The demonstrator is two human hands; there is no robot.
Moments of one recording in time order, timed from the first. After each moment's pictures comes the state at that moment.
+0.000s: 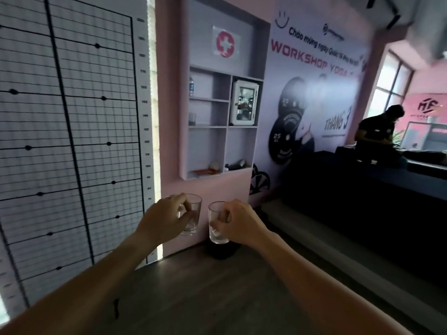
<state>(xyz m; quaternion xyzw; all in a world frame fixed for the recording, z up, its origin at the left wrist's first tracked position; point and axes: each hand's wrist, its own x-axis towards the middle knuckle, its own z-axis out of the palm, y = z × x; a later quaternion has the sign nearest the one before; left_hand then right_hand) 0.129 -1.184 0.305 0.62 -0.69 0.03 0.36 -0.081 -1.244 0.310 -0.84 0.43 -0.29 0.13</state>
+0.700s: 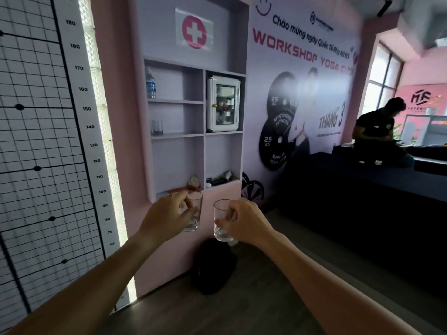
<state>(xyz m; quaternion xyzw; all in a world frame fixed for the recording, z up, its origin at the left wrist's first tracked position) 0.073 -1.557 0.312 0.62 -0.67 0.04 0.40 -0.143 -1.595 0.317 -0.82 0.46 -0.32 0.13</state>
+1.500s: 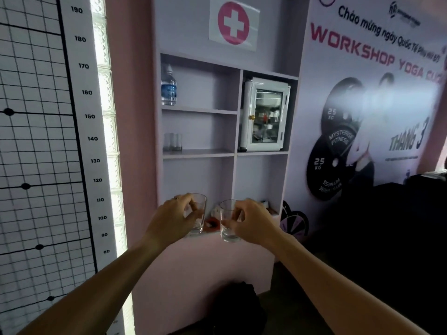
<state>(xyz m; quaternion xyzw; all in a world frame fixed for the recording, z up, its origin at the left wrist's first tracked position) 0.178 -1.885 0.320 0.66 -0.63 0.07 0.40 -0.033 -1.966 0.339 -0.87 0.36 -0.31 0.13</state>
